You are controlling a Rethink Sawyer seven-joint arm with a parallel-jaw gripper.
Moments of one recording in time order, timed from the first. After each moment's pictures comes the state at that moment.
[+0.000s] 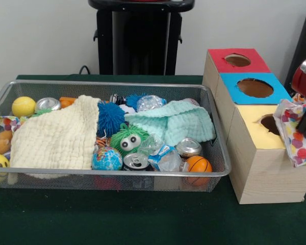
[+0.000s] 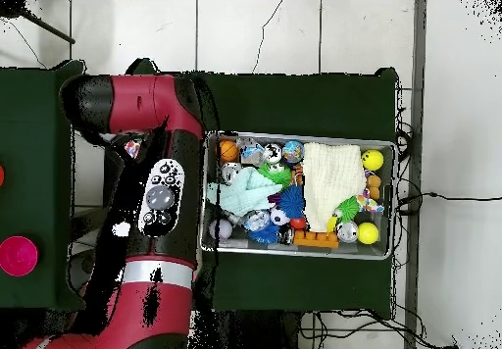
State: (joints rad) arm 0.25 -0.20 -0.36 0.82 0.31 1.13 2.61
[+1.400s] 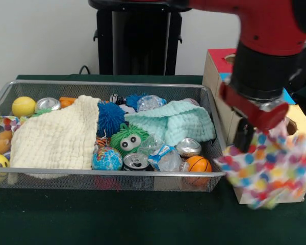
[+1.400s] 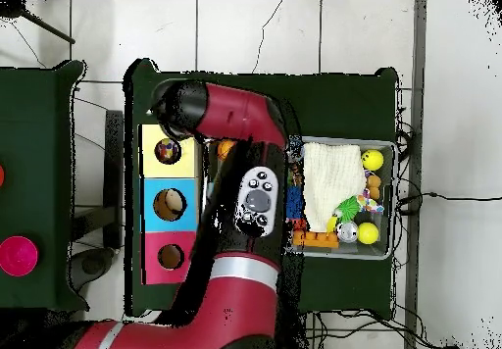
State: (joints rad) arm 0.05 -0.31 -0.25 1.03 0.28 0.91 2.60
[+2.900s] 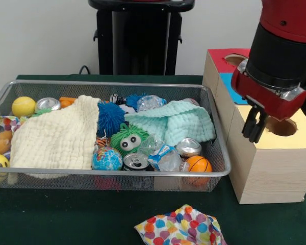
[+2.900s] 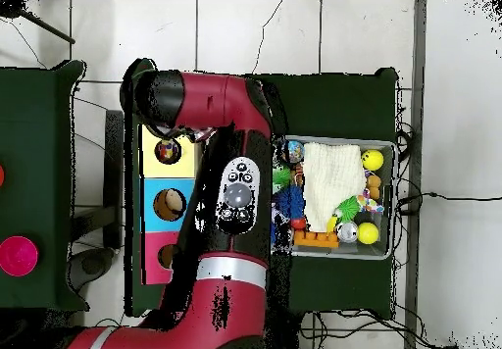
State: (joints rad) arm 0.08 -0.31 -0.23 0.92 0.16 1.04 2.59
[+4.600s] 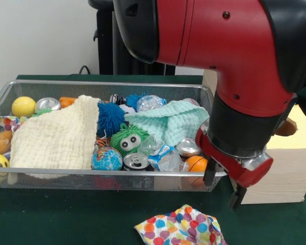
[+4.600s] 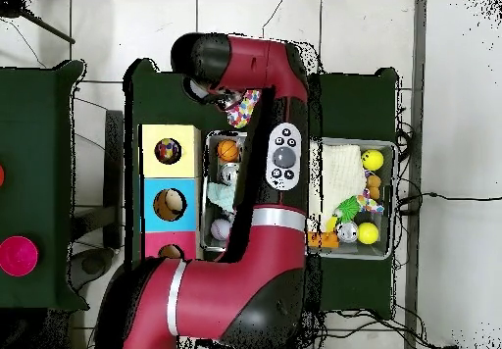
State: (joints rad) arm -0.05 -0.02 -0.18 0.44 0.13 1.23 2.59
